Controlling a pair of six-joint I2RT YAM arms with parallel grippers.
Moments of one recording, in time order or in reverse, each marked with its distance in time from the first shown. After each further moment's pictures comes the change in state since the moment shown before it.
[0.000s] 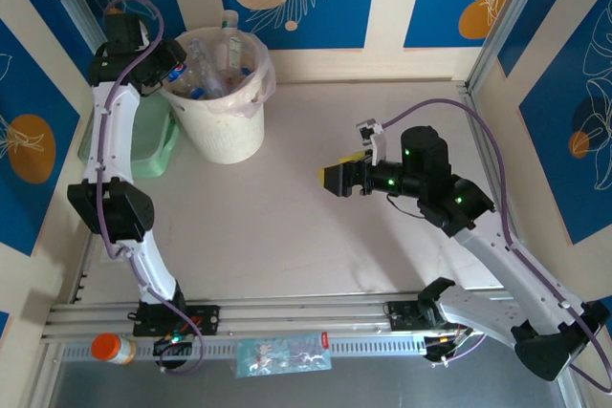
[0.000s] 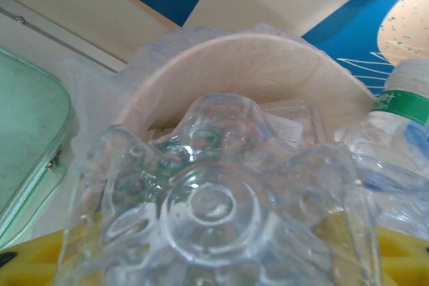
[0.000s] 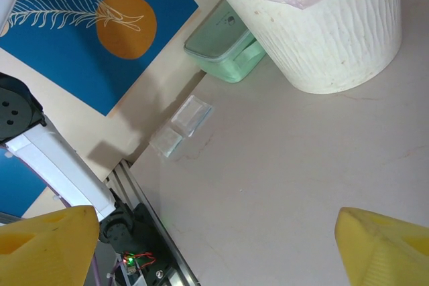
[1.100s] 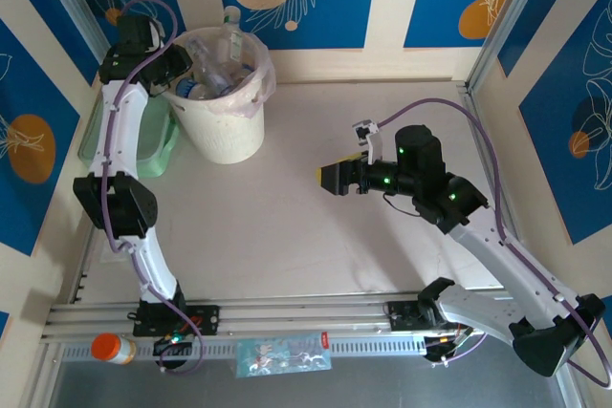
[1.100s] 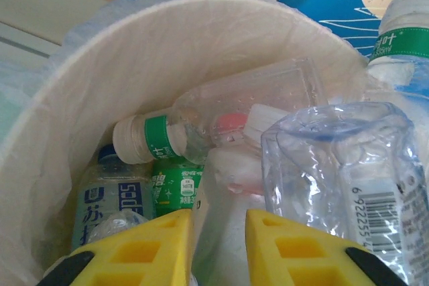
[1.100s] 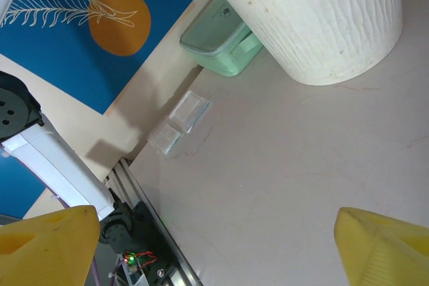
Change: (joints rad) left arm -0.024 0.037 -0.016 0.046 0.066 0.103; right arm 0.001 0.025 -0.011 0.014 -0.003 0.019
